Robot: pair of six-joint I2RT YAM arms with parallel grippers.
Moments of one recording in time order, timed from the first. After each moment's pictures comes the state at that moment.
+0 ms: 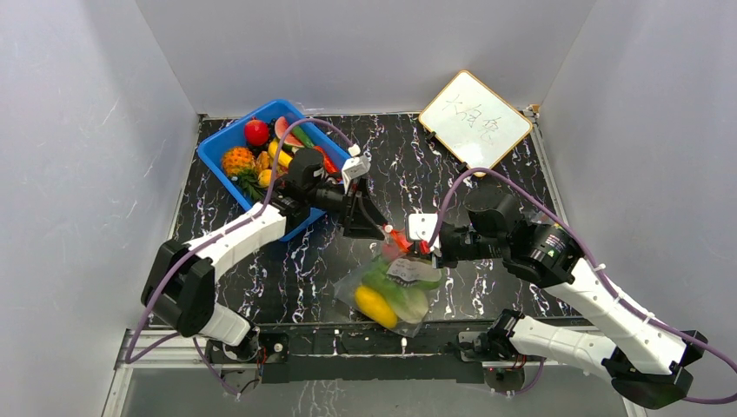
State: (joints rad) left arm -0.58 1.45 0.98 0.11 1.20 -0.19; right arm 0.86 0.87 1.15 -0.82 -0.47 -0.62
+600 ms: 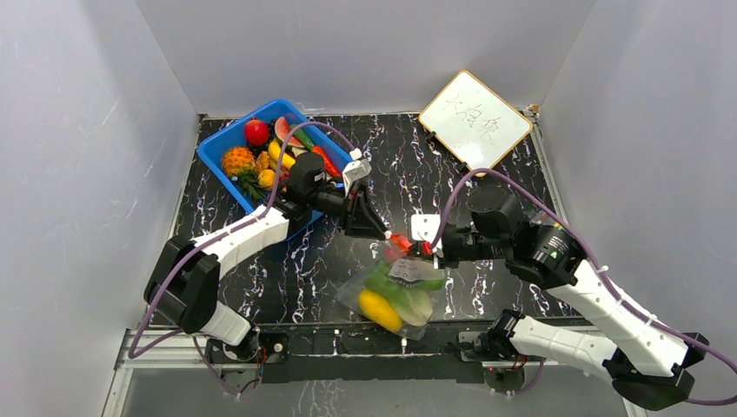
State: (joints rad) left arm -0.58 1.49 0.94 0.27 1.25 -0.30; right arm 0.86 0.86 1.15 -0.82 -0.48 -0.62
